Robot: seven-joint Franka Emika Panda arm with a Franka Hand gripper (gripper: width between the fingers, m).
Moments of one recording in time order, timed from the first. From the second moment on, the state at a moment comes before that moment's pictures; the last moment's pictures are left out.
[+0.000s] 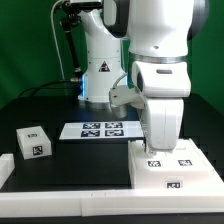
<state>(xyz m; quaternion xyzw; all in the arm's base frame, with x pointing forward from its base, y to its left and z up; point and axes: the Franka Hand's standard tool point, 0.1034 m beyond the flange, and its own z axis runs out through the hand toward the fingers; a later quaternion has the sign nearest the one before) 0.579 0.056 0.061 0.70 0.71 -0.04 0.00</state>
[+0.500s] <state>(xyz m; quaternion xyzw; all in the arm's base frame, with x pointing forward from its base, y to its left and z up) 0.576 0.043 0.079 0.74 0.68 -0.03 0.02</state>
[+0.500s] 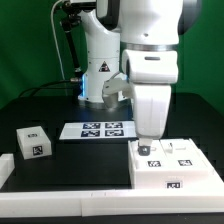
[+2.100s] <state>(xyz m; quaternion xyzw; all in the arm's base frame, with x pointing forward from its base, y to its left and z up) 0.519 0.056 0.080 0.92 0.39 0.01 0.01</state>
